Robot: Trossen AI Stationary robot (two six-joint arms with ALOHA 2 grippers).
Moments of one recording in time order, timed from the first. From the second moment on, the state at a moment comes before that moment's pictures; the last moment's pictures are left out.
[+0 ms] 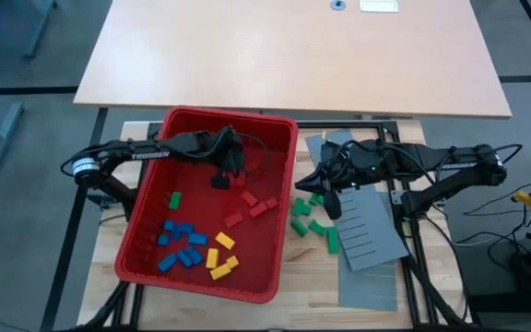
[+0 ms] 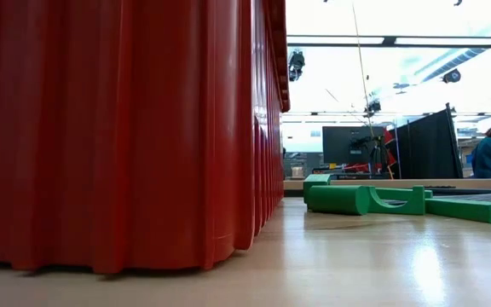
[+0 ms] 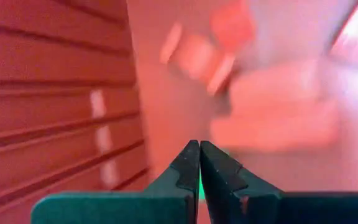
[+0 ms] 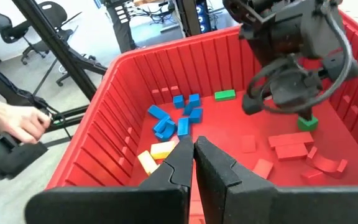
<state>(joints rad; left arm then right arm) 0.40 1.52 1.01 -0.55 -0.21 0.80 0.09 1.24 1.37 -0.50 0.02 0.32</state>
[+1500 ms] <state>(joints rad) 0.60 1.68 1.01 -0.58 -0.01 0.38 0.09 1.24 1.37 -0.50 -0.01 0.32</state>
